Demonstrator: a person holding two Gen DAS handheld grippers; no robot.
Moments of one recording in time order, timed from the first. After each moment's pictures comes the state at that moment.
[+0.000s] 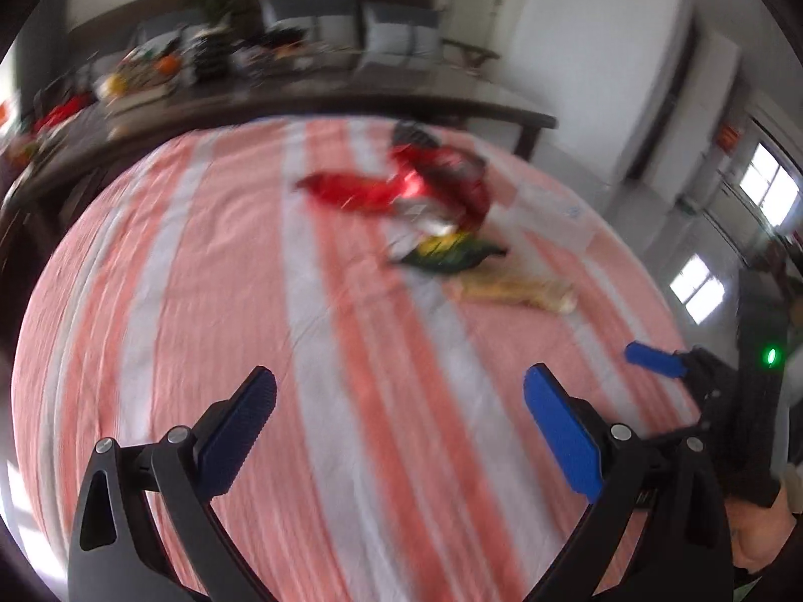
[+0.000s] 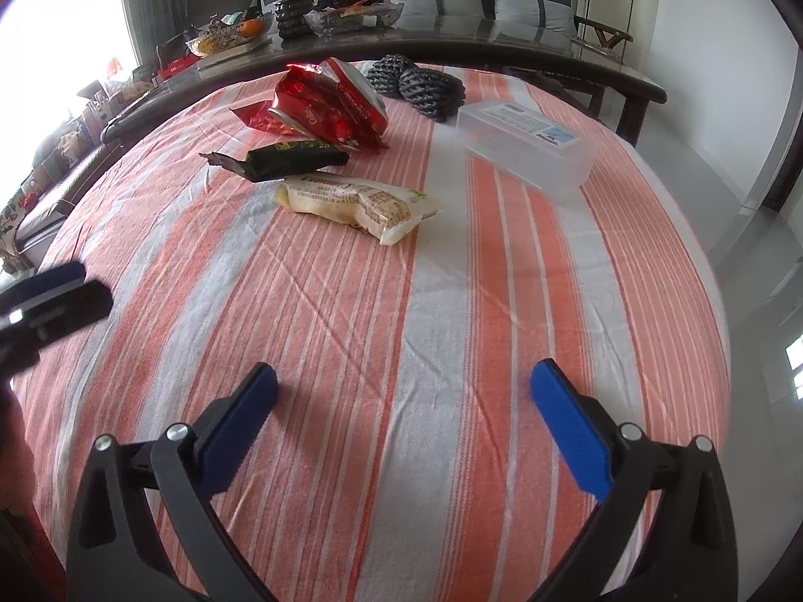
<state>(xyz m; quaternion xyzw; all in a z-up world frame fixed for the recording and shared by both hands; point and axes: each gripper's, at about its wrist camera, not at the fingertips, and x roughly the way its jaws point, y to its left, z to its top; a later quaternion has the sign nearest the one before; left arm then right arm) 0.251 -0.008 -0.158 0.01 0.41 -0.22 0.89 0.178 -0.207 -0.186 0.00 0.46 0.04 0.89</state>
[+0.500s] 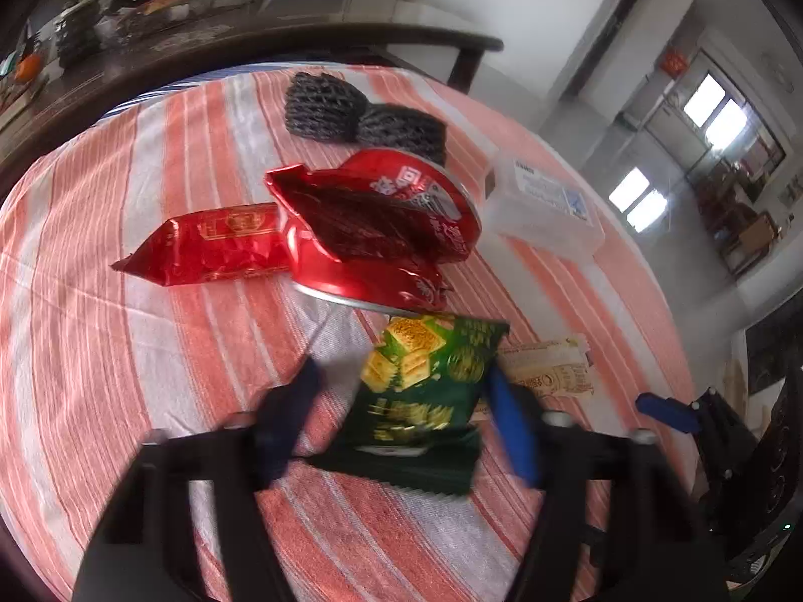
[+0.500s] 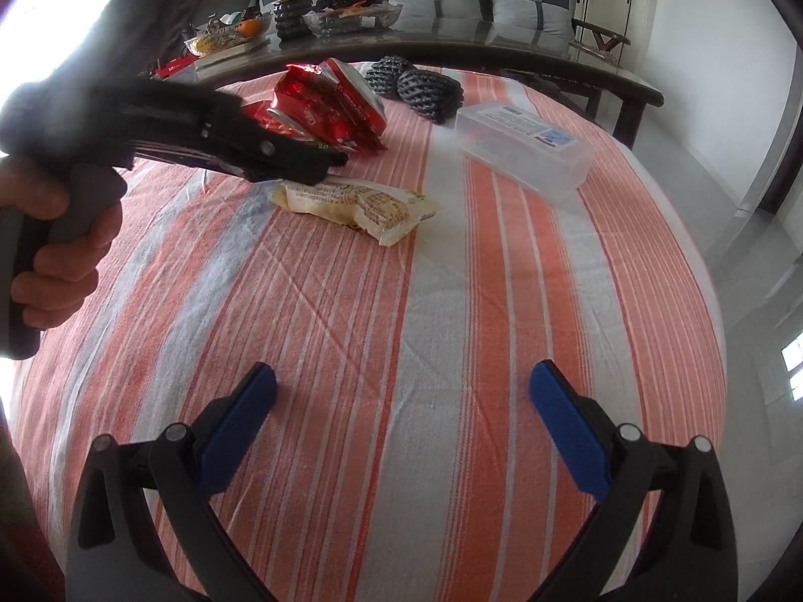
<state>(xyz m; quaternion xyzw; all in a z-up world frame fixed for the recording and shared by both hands) 0.366 -0.060 -0.188 0.02 0.51 -0.33 0.80 0.178 -0.206 -0.185 0.00 0.45 0.04 0.89</state>
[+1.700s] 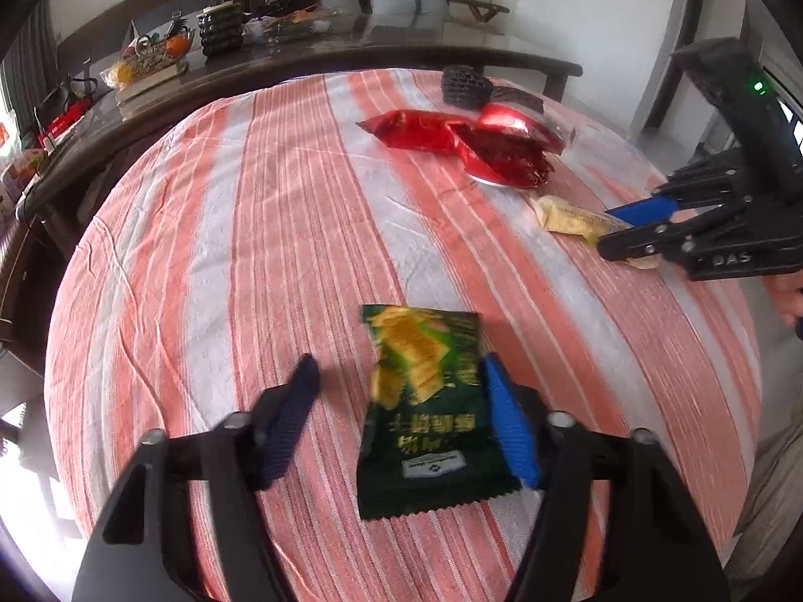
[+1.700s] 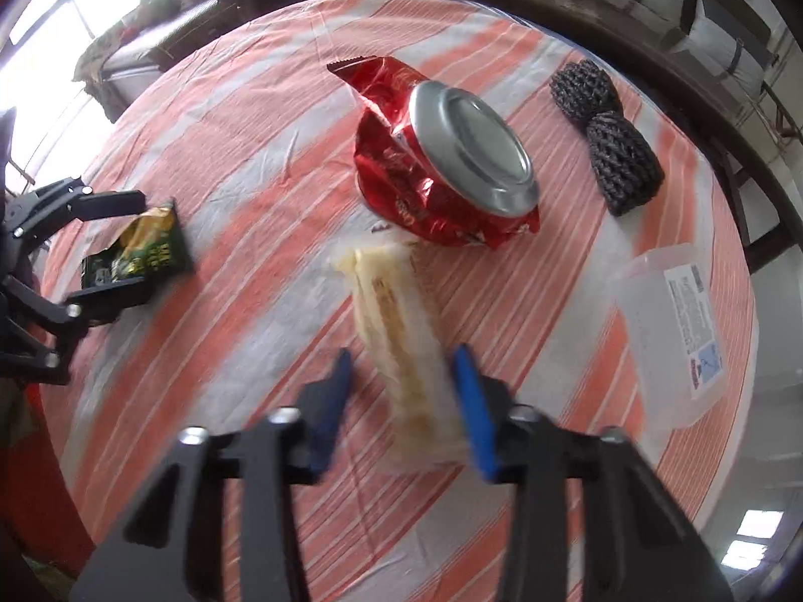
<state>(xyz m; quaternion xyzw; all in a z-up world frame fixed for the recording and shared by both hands) 0.256 0.046 -0.190 0.07 0.46 -0.18 0.87 0.282 -0.159 -0.161 -0.14 0.56 0.23 0.79</state>
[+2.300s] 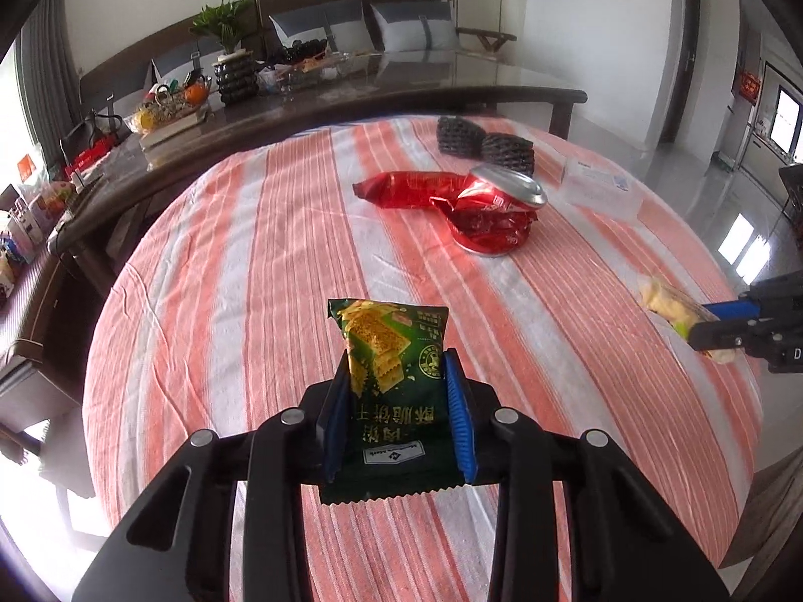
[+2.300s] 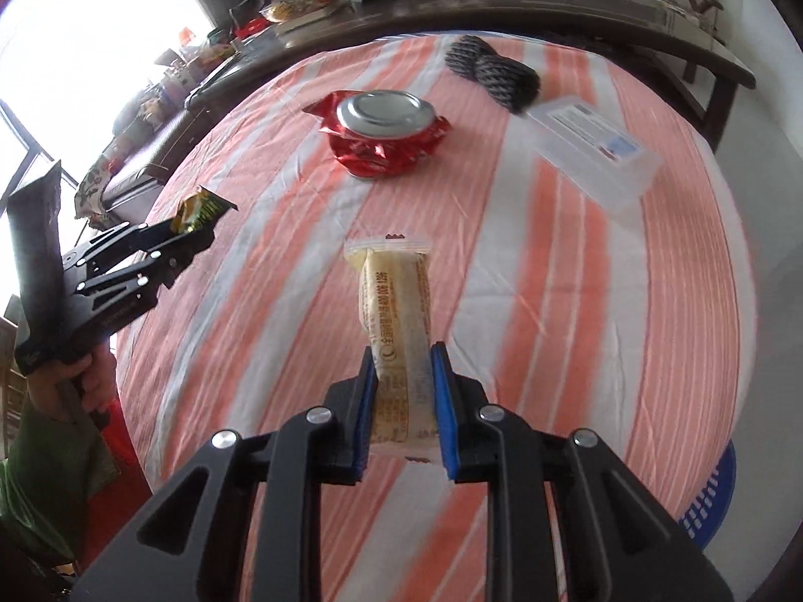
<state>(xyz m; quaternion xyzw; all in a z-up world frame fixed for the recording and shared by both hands) 0.241 0.026 -0.158 0.09 0.40 -0.15 0.90 0.193 -0.230 -0.144 0.04 0.53 0.19 0.83</state>
